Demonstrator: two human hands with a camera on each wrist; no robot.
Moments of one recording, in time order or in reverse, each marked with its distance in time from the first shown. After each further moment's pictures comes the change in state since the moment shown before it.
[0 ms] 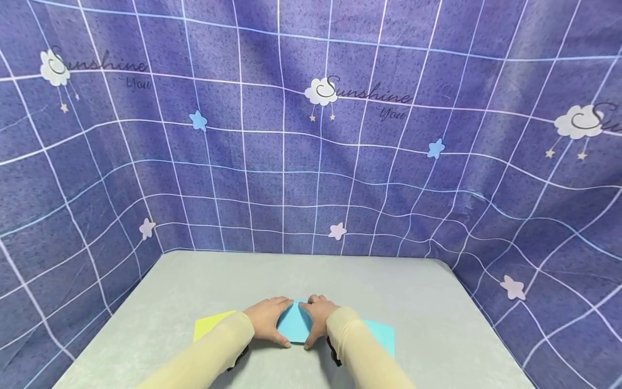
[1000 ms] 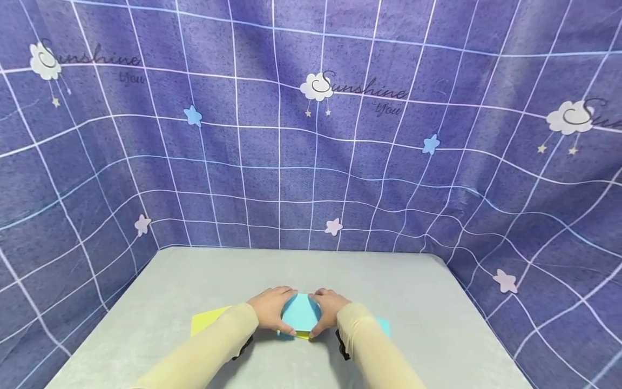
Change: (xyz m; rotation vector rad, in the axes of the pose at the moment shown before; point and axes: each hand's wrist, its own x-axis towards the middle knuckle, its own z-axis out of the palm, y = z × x) left_hand 0.013 0.015 -0.017 0.042 0.064 0.072; right_hand -0.017 0.030 -0.002 0.148 0.052 0.018
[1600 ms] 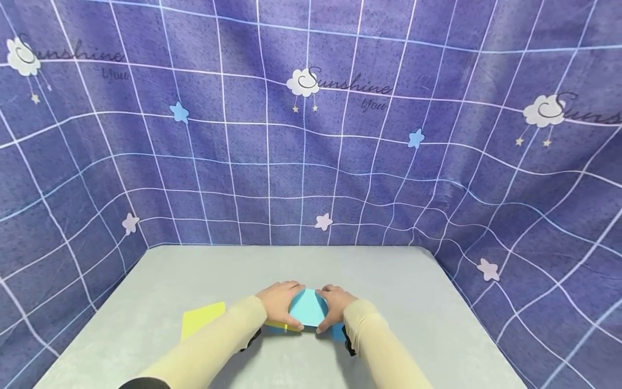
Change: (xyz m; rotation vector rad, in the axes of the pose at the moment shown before) left_hand 0.026 0.035 -0.003 0.038 -0.046 0.027; right_hand -0.033 0.023 -0.008 0.007 -0.002 0.083
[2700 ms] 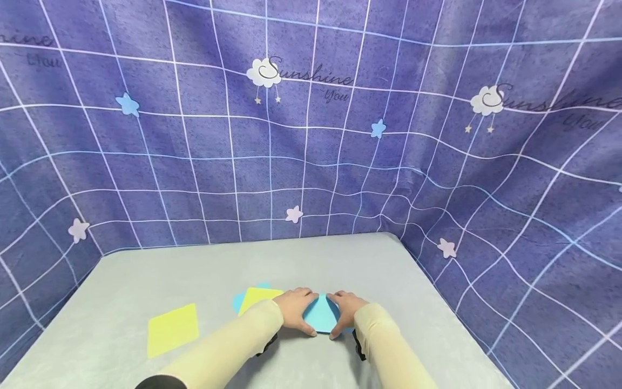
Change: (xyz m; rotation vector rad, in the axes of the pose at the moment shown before) left_hand 0.057 0.083 0.027 -0.002 -0.092 0.074; right_hand -0.070 0.059 0.013 0.055 0.021 0.217
